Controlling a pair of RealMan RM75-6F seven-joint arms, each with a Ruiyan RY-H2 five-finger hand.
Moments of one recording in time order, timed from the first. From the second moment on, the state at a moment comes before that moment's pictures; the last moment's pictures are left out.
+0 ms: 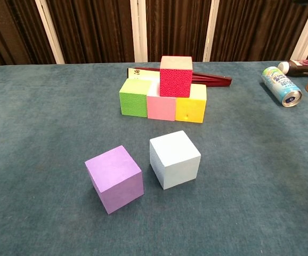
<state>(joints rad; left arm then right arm) -0.27 -1.34 -0.16 -1.34 1.28 1.36 0.12 0.49 -1.13 0.70 -1.96 -0.69 1.03 -0.68</state>
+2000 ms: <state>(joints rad) -0.77 -0.98 -0.16 -1.82 1.40 0.64 0.10 0.18 -1.40 0.19 -1.55 -1.31 1.44 -0.30</state>
